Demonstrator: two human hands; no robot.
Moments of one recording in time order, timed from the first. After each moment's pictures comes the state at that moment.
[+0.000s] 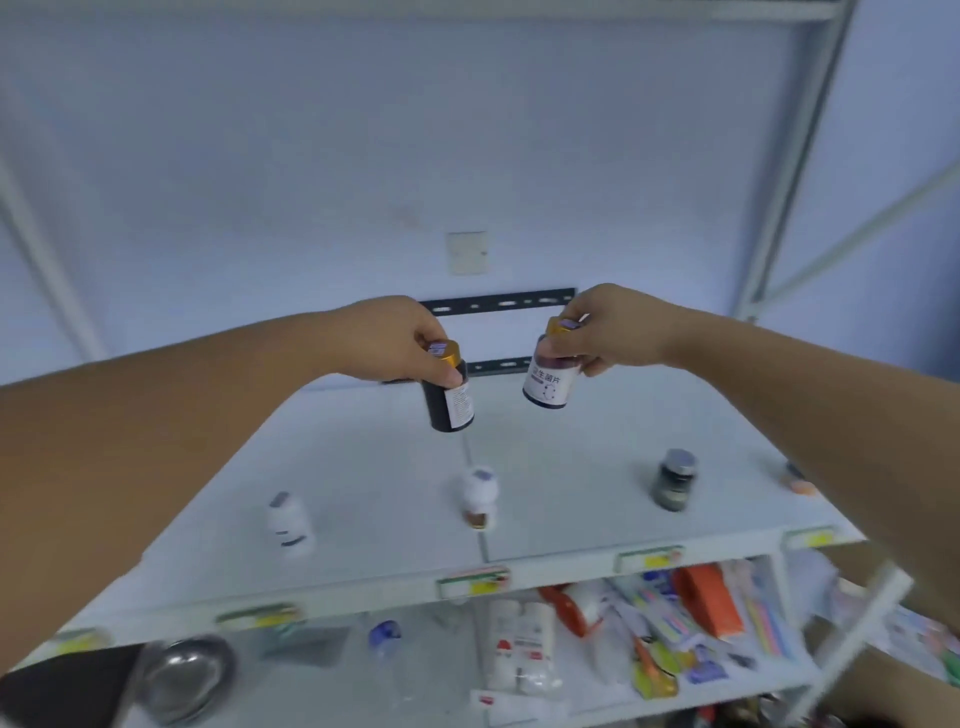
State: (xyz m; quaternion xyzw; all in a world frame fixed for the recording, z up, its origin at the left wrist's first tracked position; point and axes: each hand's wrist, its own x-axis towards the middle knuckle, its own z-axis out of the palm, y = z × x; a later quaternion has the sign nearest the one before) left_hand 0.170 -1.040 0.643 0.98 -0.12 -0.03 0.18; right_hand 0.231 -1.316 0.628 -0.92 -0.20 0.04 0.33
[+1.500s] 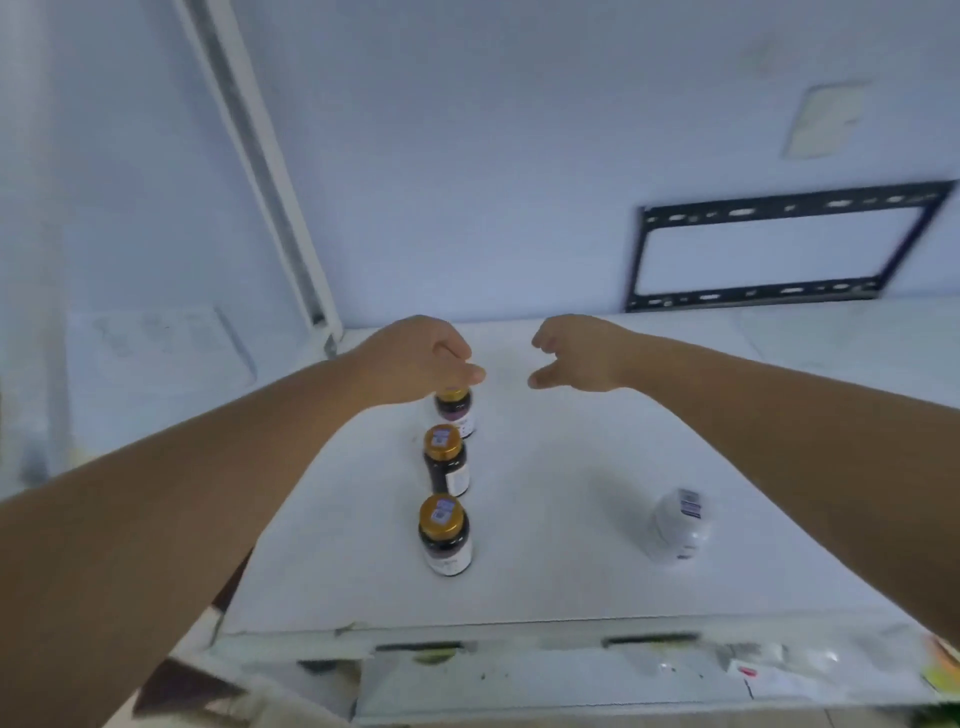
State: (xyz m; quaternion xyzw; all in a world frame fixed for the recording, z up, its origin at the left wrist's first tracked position) left_hand 0.218 -0.601 0.498 0.96 0.02 -0.03 0.28; right_hand 0.289 -0.826 0.494 -0.94 -0.24 0.15 0.20
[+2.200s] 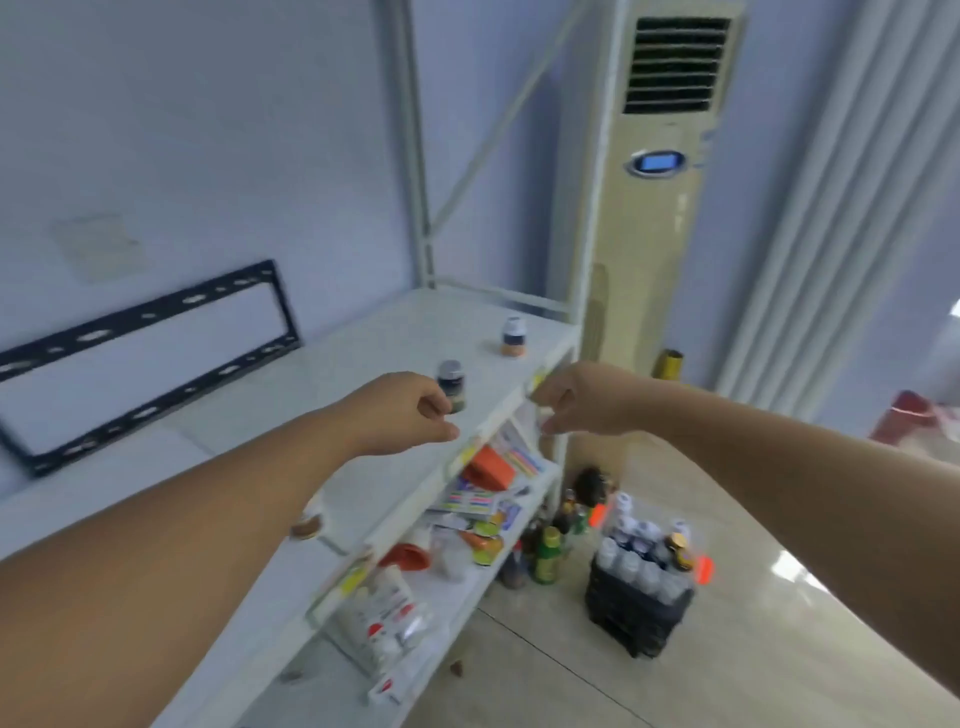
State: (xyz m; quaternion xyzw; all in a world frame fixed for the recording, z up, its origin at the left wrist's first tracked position) left_hand 0.200 -1.183 0.507 0.86 -0.44 -0.15 0.21; right_hand 0.036 -1.391 0.520 -0.96 0.22 0.04 0.18
